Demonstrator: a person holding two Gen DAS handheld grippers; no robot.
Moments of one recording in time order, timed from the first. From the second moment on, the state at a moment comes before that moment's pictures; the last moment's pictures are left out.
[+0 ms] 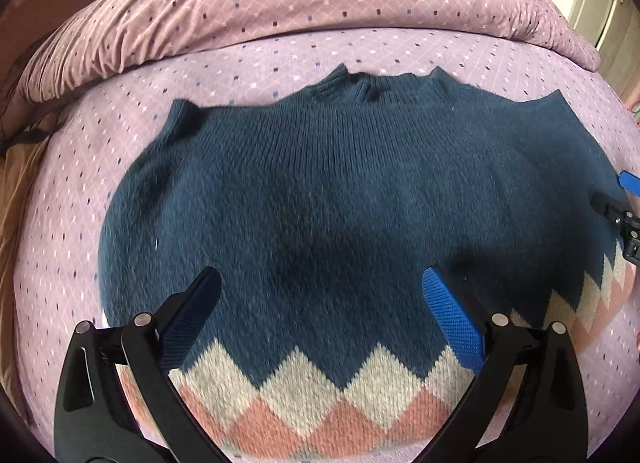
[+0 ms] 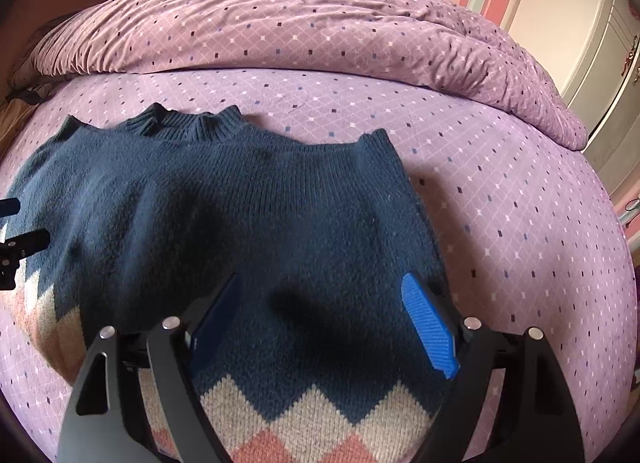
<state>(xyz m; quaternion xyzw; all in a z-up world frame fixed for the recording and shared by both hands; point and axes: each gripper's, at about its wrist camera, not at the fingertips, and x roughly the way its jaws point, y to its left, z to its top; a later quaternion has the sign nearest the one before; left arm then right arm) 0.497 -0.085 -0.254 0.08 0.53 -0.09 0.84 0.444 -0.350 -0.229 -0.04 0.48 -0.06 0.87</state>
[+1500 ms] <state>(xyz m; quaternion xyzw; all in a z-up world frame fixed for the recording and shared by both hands) 0.450 -0.112 -0.256 0.04 0.58 -0.09 0.81 0.300 -0.433 -0.318 0.52 0.39 -0.07 0.76</state>
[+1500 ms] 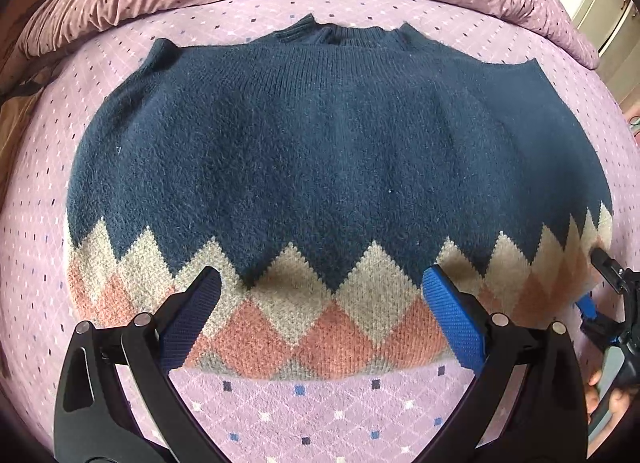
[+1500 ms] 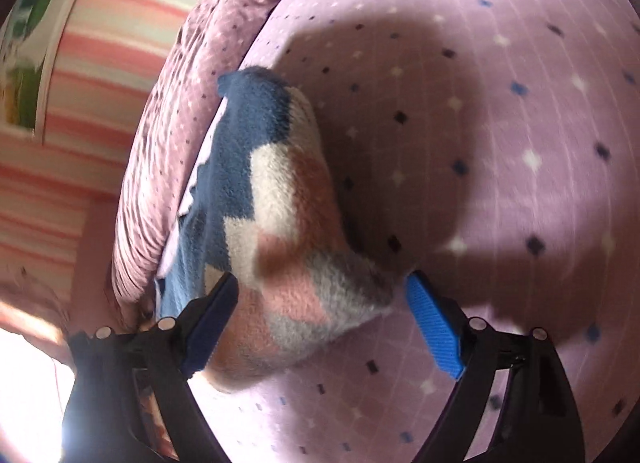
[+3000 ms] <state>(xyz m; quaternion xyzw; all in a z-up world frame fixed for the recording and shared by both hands) 0.449 -0.099 -0.290 0.04 0.58 -0.08 0.81 0.400 -0.246 -0.182 0.05 0.39 -0.14 0.91</state>
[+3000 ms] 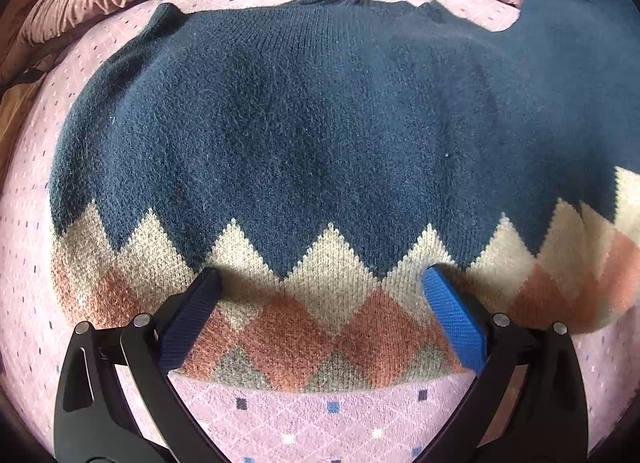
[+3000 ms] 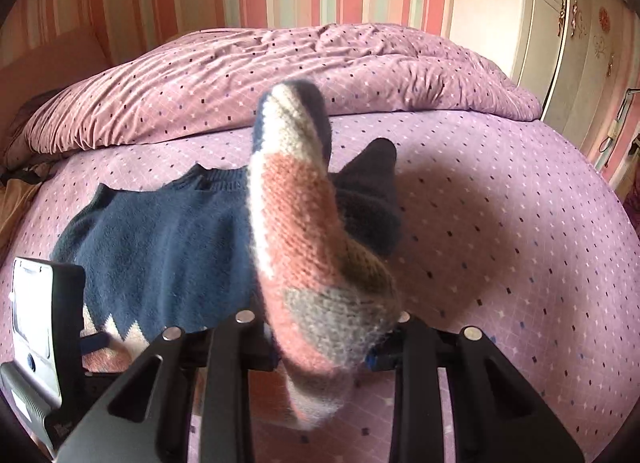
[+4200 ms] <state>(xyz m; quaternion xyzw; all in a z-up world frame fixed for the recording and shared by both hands) 0.470 0.307 -0.242 -0.06 0.50 0.09 0.86 0.429 0.048 -0.264 -0.11 0.45 -0.05 0.89</state>
